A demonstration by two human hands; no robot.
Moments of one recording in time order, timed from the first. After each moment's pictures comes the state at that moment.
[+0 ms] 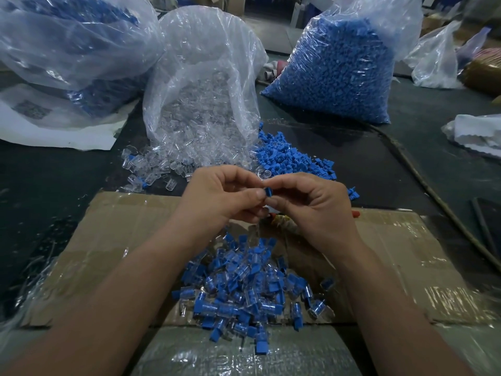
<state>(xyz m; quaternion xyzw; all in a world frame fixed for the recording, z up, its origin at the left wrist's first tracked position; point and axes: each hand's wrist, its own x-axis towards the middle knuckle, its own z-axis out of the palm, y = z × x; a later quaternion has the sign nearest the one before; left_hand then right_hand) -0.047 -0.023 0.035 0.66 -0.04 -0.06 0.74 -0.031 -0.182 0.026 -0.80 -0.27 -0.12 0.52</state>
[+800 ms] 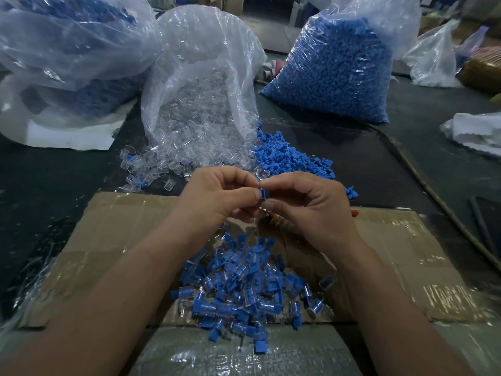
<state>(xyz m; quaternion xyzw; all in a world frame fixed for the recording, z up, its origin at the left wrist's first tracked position) -0.046 -0.020 0.036 0.67 -0.05 -0.06 0.74 -0.033 -0.181 0.031 -0.79 -0.29 -0.10 0.53</state>
